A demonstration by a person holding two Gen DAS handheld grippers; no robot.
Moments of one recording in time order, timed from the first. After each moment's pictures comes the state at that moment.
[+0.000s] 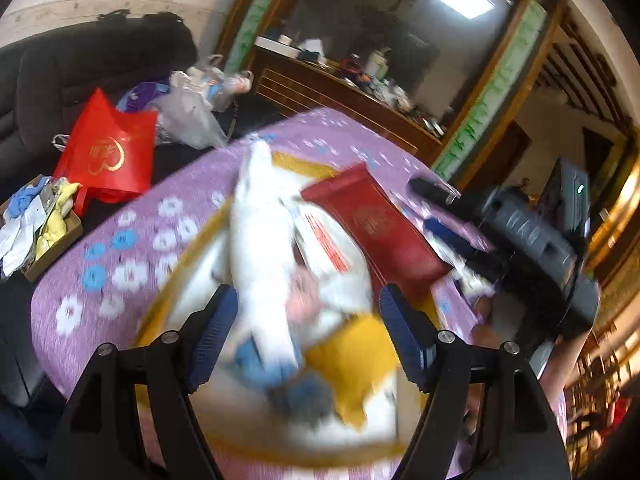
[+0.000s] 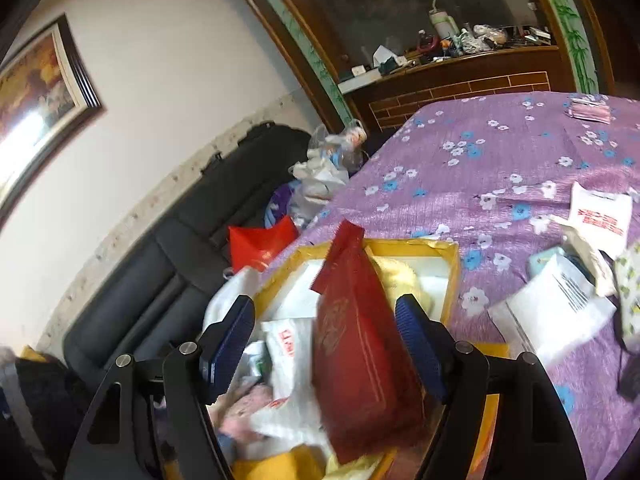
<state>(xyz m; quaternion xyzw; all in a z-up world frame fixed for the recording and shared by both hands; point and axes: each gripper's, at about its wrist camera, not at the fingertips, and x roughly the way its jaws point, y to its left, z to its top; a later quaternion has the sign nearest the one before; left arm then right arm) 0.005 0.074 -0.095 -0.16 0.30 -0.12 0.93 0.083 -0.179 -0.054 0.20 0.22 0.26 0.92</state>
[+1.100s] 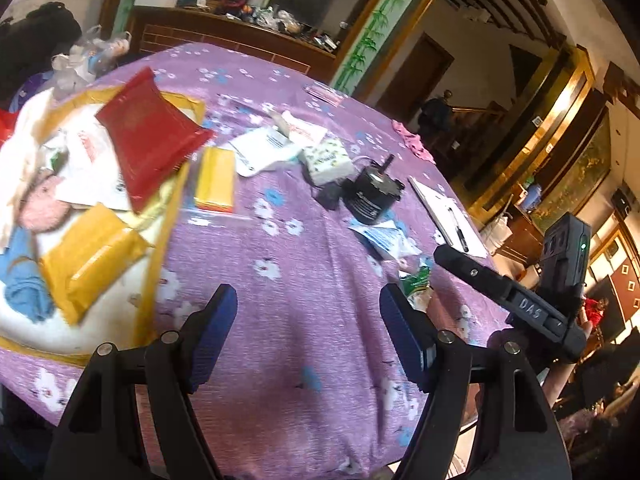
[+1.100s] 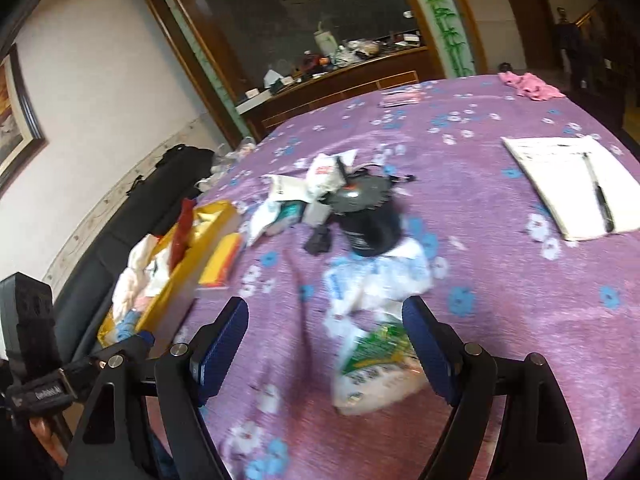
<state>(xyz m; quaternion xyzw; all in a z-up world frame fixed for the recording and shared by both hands) -0.025 -0.098 -0.087 -0.08 0.37 -0.28 0.88 -0.103 -0.402 -0.105 0.21 0.26 0.10 0.94</state>
